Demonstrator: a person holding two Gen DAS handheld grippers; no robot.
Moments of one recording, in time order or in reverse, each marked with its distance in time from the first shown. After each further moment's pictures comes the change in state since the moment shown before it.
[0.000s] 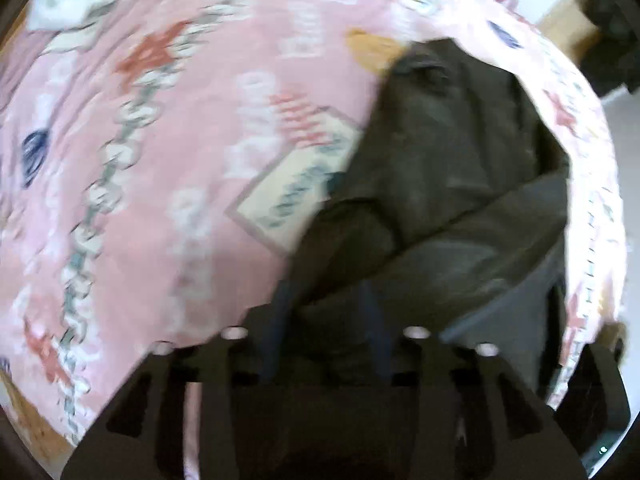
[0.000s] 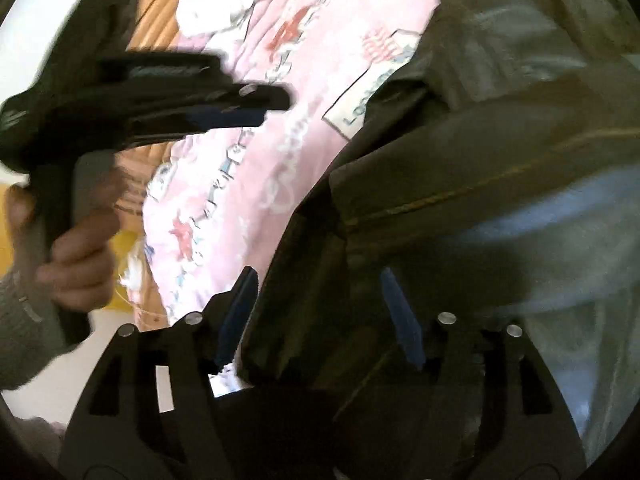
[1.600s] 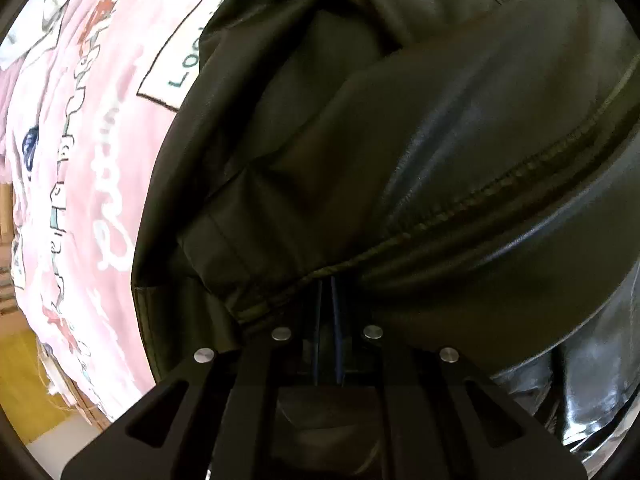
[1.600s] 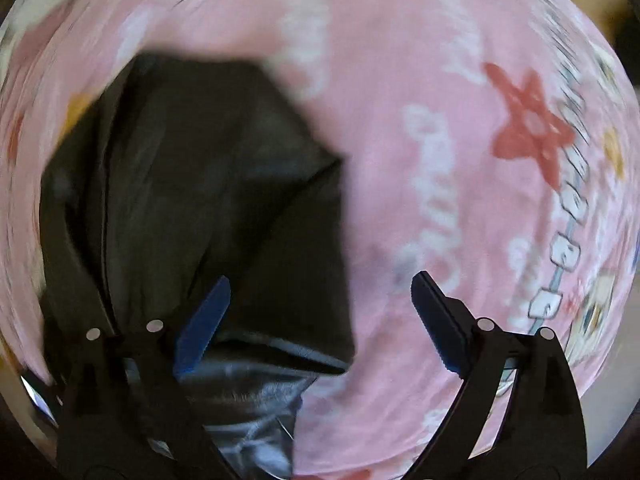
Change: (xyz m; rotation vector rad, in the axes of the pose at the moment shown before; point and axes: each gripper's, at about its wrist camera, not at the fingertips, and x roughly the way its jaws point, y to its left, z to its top) left arm 0.137 -0.109 -0.106 0.128 0.254 0.360; right arm -0.146 -0.266 0.279 0.021 0.213 -0.756
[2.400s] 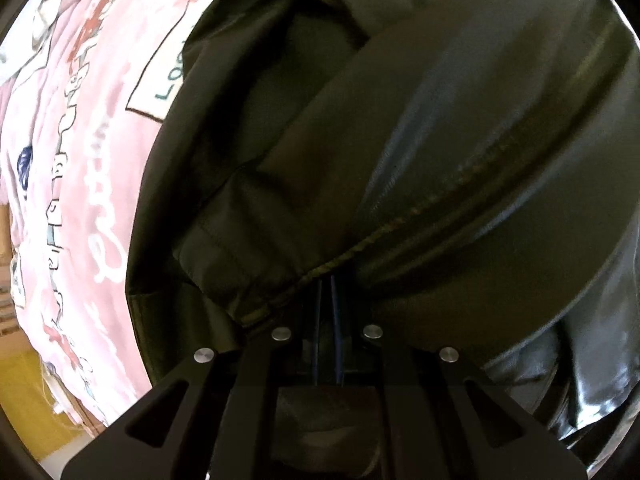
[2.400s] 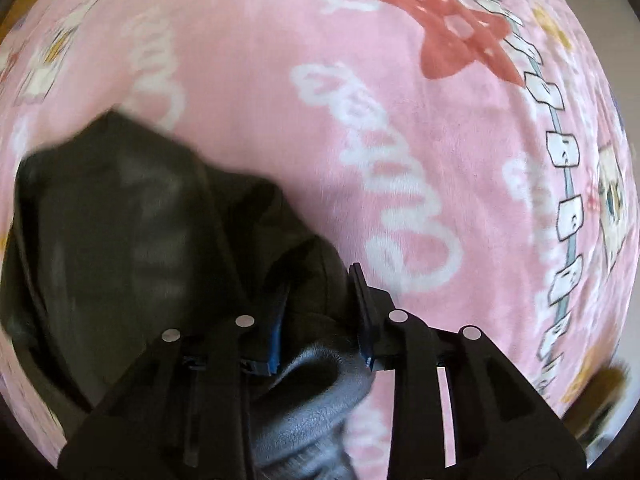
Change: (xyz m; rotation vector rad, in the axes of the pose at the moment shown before) left arm -0.005 -0.014 -0.024 0.062 -0.037 -0.020; right arm 0.054 -0.037 -0.007 0.529 -0.063 -0.098
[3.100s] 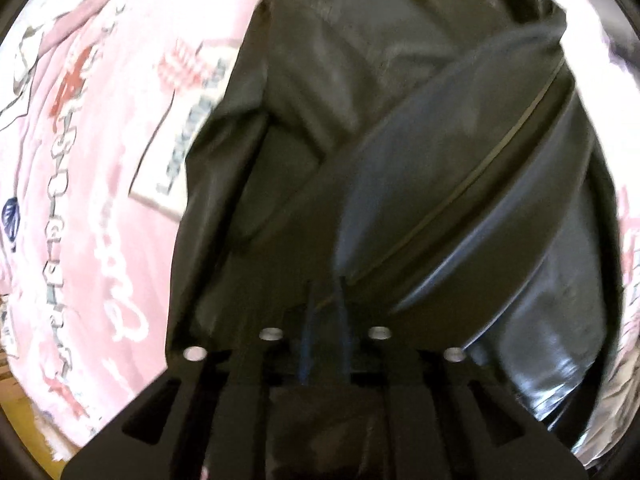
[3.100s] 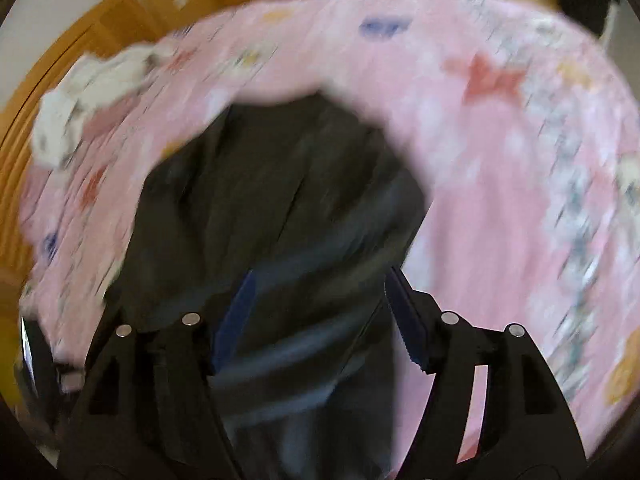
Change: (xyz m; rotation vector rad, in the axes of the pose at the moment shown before) left arm -0.072 -0.012 0.025 0.070 -0.159 -0.161; right arm -0.123 -0.022 -0.225 -0.280 -0.268 0.433
